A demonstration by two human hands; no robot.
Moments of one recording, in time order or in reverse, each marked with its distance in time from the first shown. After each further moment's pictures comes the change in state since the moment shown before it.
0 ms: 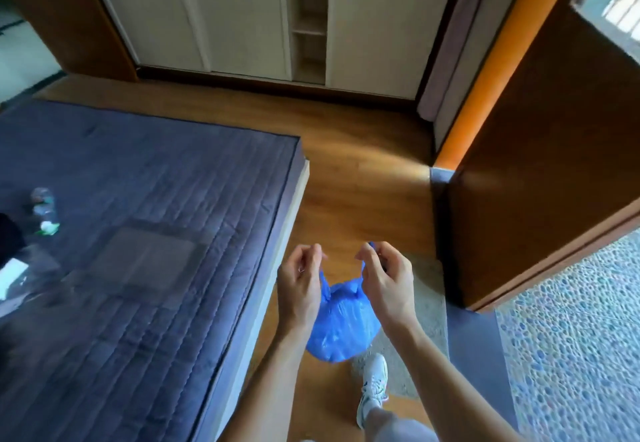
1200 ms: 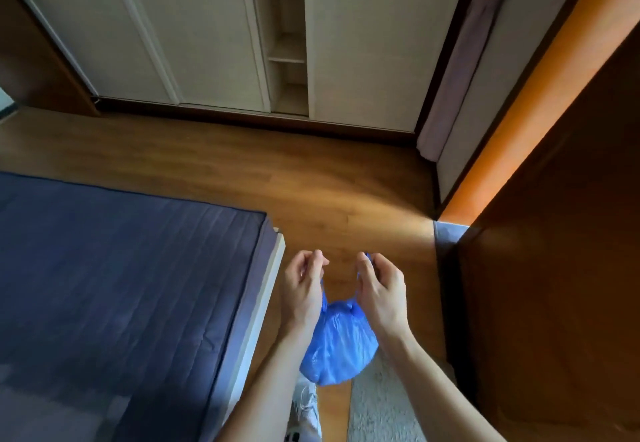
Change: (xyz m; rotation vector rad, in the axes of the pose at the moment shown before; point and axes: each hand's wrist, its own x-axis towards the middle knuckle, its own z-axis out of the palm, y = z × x) left_hand 0.455 0.017 0.291 0.041 -0.045 -0.097; right_hand 0.525 0.014 0.044 -0.036 -0.001 0.059
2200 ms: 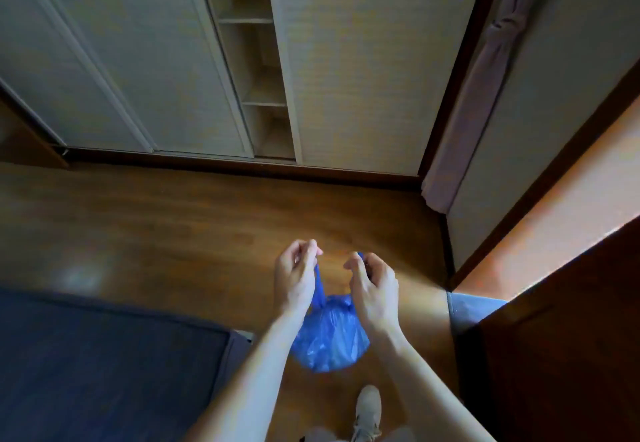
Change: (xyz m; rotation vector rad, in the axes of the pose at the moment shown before) left_hand 0.423 0.087 0.222 -0.003 -0.035 0.118; right_hand 0.457 -0.039 0.045 -0.058 0.059 0.008
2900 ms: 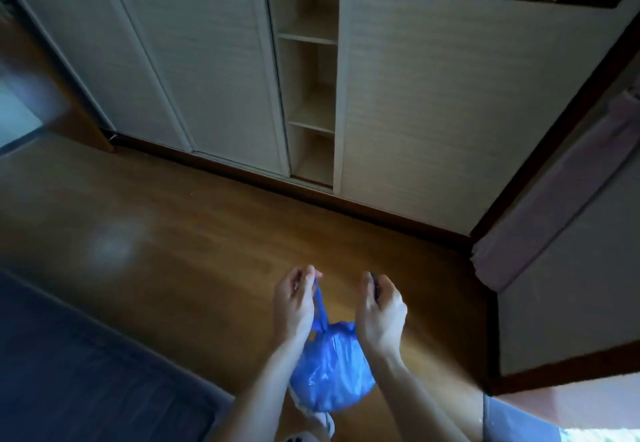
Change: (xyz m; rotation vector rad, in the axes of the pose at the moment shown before) left_hand 0.236 -0.028 0.015 -0.074 0.225 -0.074; right_hand 0.225 -0.031 0.126 -0.043 -0.036 -0.010
